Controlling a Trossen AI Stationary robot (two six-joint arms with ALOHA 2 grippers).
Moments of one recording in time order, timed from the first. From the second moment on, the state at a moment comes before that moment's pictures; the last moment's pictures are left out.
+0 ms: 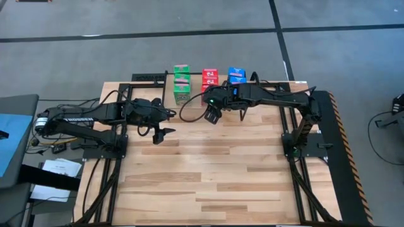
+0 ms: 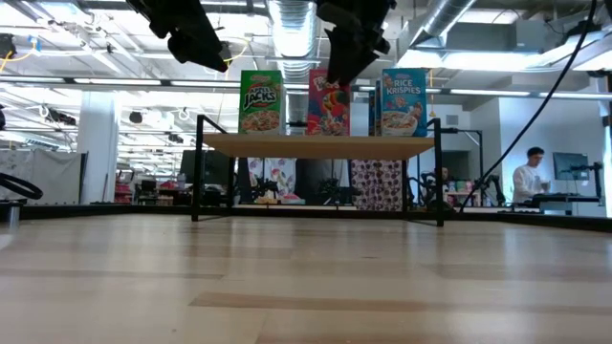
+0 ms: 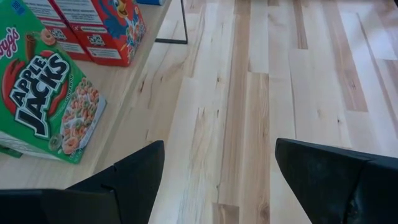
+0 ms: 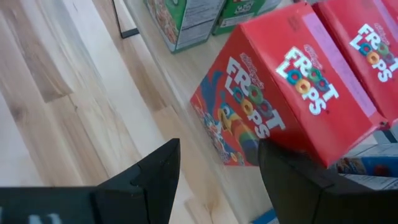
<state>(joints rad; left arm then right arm) 0.10 1.00 0.91 -0.47 -0.12 0.00 -0.14 1.79 1.80 -1.02 0.40 0.21</state>
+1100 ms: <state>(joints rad) -0.04 0.52 0.71 -0.49 -0.09 -0.16 -0.02 1.67 1.97 -1.15 0.40 -0.01</state>
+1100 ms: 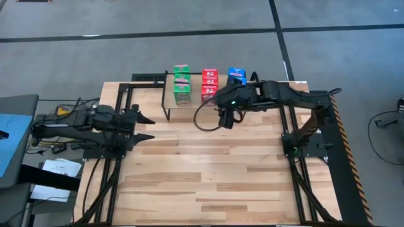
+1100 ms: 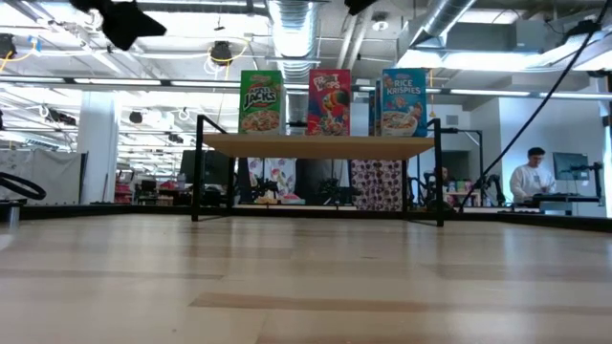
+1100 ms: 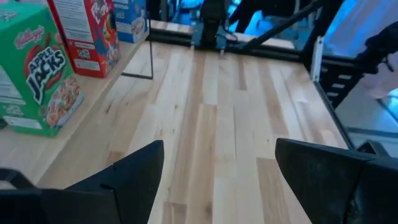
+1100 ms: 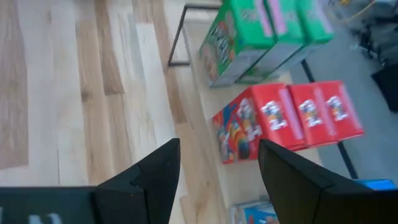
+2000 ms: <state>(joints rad) -0.06 0.10 0.29 -0.21 -0.01 -0.06 0.05 0.93 0.88 -0.39 0.36 0.05</state>
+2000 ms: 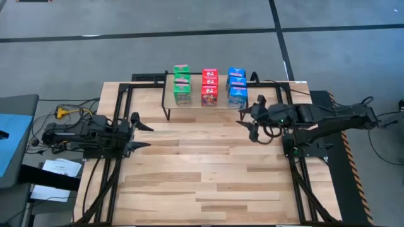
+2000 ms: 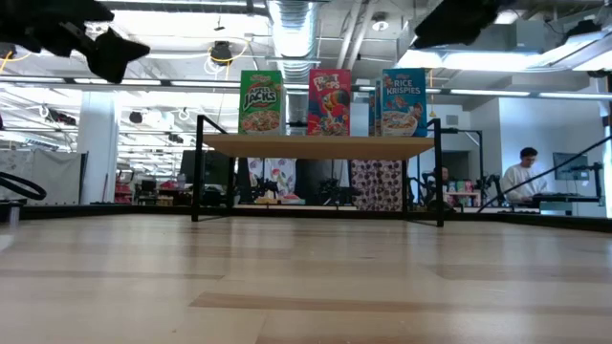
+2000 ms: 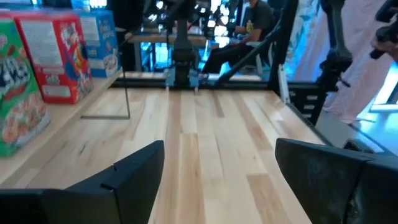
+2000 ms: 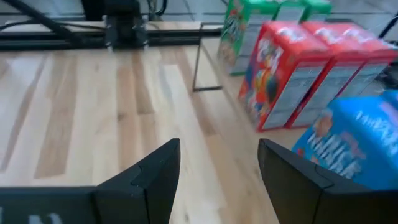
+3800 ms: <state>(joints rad) -0.06 0.10 0.13 -0.09 -0.04 -0.01 0.12 0.28 0.01 0.15 0.37 0.28</state>
